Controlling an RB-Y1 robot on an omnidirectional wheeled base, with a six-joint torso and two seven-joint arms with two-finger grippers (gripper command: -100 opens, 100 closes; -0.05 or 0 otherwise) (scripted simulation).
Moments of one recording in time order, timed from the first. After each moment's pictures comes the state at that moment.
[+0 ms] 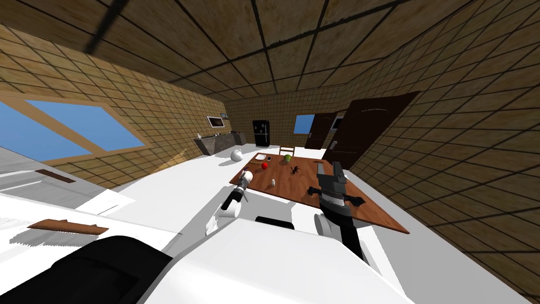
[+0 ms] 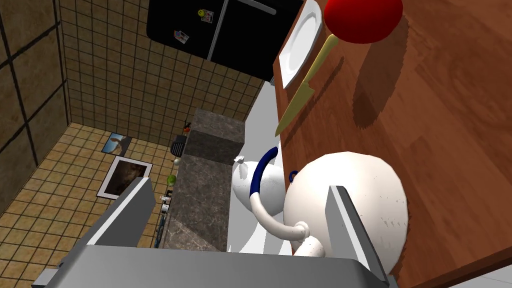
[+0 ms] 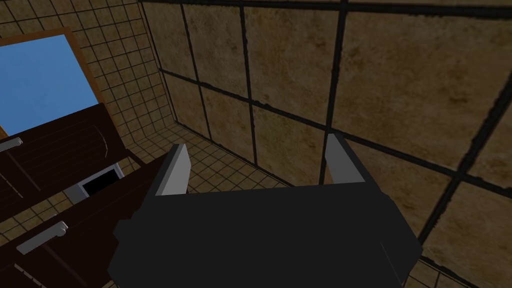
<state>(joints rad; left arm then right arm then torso) 0.38 0.17 0.02 -1.84 0.17 0.08 0.38 0.50 0.05 0.04 -2.29 0.11 -0.54 -0.11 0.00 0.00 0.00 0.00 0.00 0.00</state>
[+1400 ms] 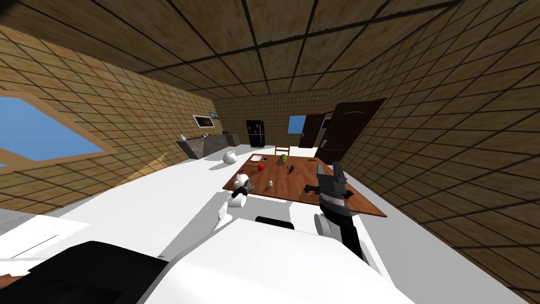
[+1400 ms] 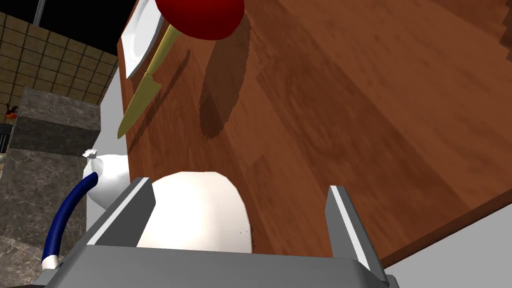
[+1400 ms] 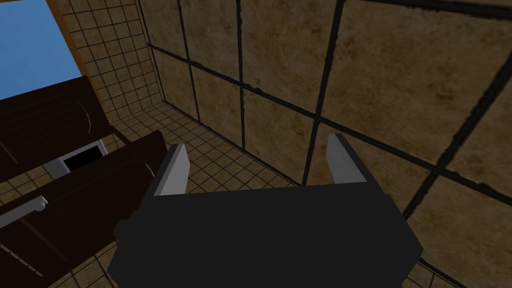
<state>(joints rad) 0.18 0.17 0.02 -1.59 0.26 0.42 0.52 0.50 0.05 0.04 -2.29 0.11 -0.54 -0.11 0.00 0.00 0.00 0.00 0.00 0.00</state>
